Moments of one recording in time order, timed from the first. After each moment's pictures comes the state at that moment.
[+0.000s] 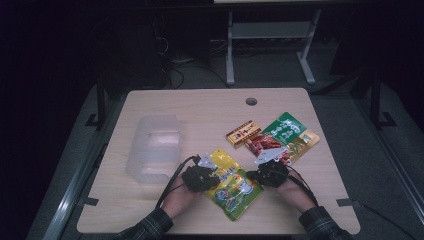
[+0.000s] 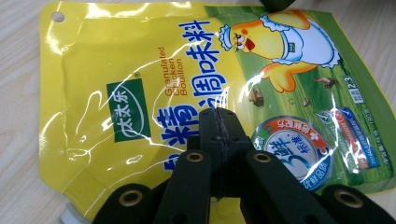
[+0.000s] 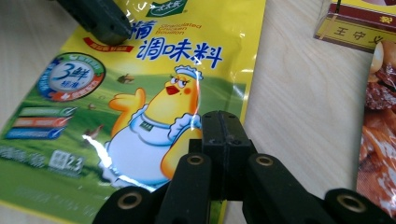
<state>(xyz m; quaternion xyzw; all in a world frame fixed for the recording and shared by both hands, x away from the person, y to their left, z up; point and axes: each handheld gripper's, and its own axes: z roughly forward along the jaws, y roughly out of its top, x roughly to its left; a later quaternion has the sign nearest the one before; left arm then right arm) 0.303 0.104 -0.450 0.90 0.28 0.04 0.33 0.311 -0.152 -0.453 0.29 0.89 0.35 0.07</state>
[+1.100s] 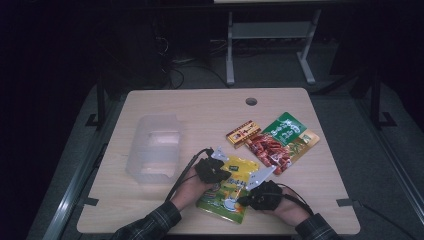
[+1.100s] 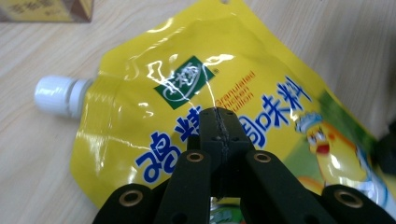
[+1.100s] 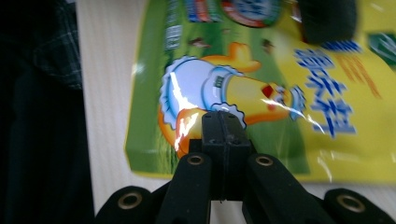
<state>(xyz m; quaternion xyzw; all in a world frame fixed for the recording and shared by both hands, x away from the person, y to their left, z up) 0.331 0.070 -0.454 0.91 0.24 0.02 0.34 0.261 -0.127 -0.454 0.18 0.92 0.34 0.00</state>
